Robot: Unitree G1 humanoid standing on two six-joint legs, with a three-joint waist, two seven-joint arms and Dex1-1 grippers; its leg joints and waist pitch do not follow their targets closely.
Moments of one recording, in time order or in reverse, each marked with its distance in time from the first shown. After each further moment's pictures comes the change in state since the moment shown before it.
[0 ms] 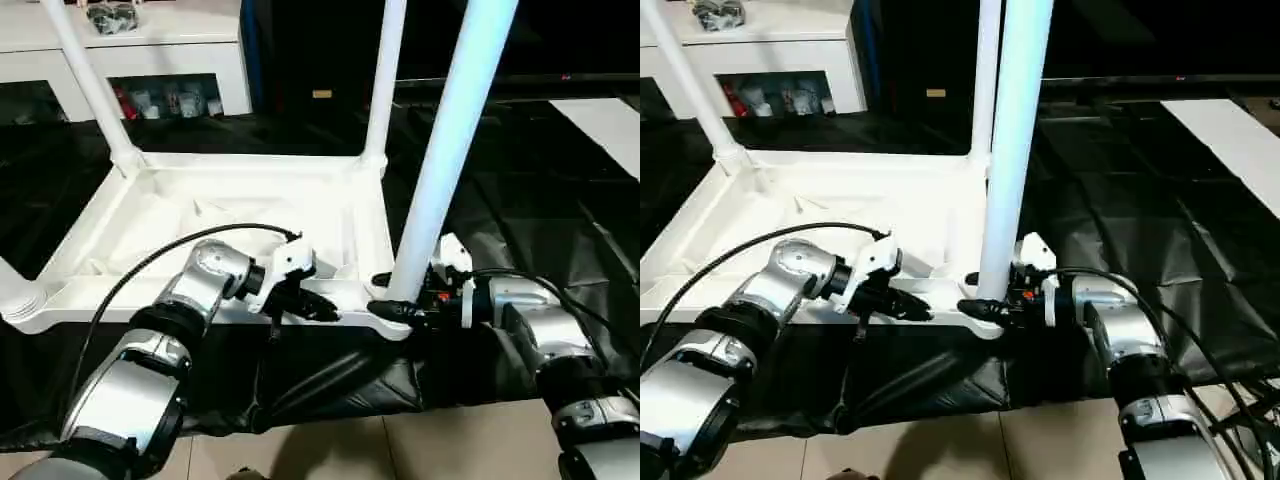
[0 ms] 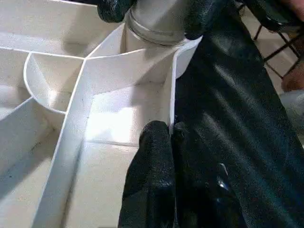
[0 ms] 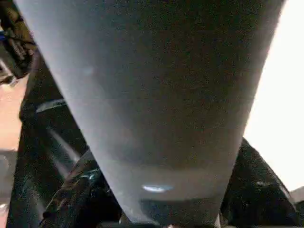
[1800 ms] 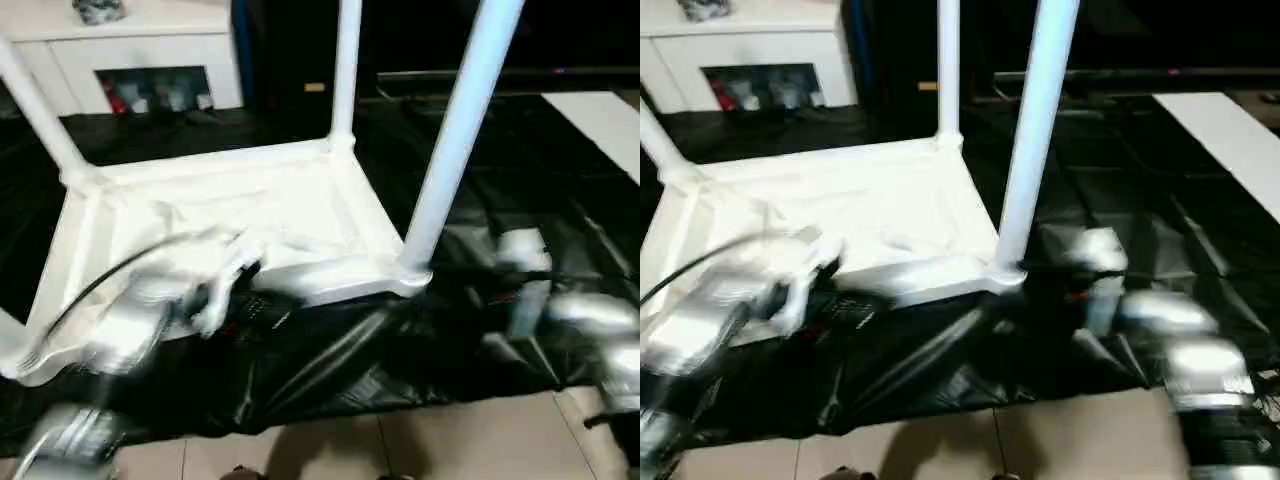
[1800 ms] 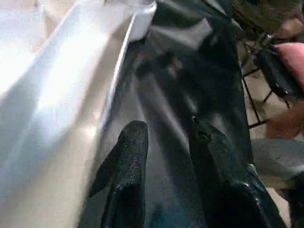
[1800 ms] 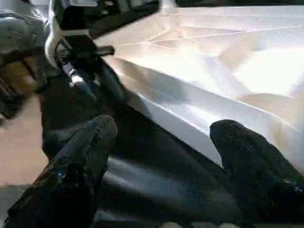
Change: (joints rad) left arm 0.482 0.232 0.154 -0.891 -0.253 0.627 0.105; right arm 0.214 -0.079 -0.028 -0.490 0.233 0.337 -0.112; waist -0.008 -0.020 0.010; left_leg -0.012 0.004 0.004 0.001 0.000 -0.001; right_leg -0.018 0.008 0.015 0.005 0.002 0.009
